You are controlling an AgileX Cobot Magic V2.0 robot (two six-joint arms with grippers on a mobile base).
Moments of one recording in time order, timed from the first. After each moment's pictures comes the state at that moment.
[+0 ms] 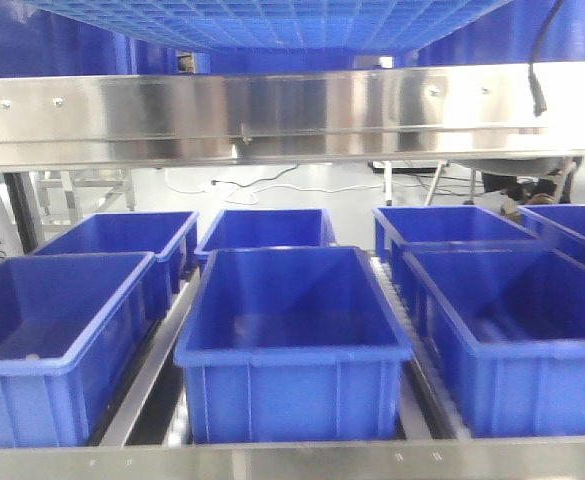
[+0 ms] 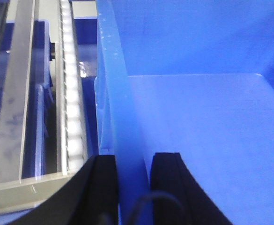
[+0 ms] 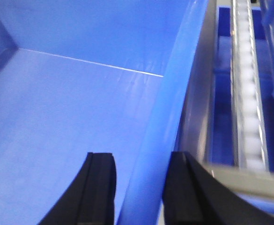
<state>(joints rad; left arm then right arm) -0.23 2.02 -2.59 -0.02 1.29 -0.13 0.16 2.00 -2.50 0.12 1.26 0.05</state>
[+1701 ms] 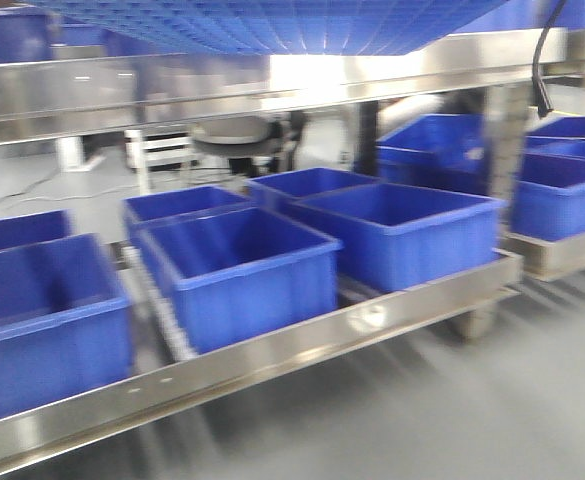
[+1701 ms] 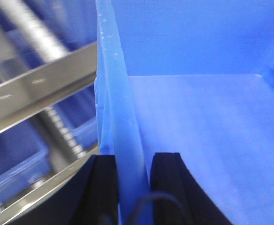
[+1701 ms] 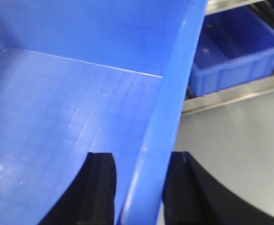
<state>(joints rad) -0.23 2.02 -2.59 -0.02 1.29 -0.13 0.16 2.00 -2.50 0.12 1.26 0.05</state>
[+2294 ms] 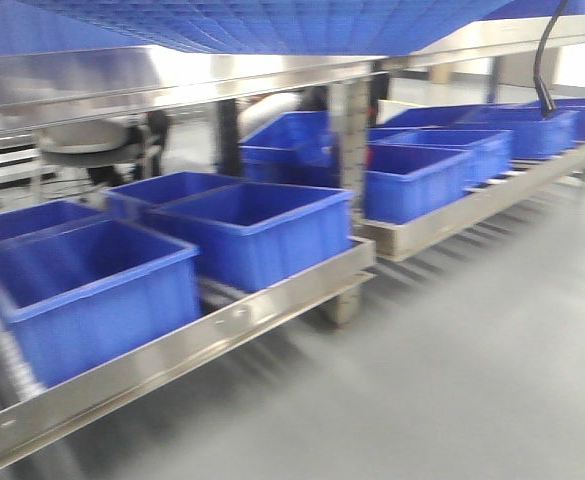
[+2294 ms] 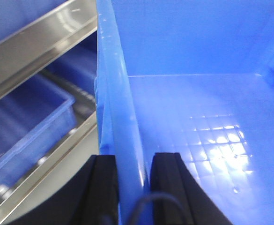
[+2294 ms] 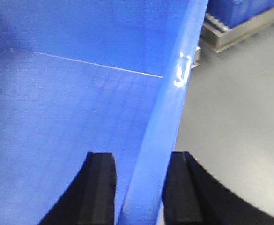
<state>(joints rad) -0.23 2.02 -2.59 -0.02 1.29 -0.13 0.16 2.00 -2.50 0.12 1.26 0.05</state>
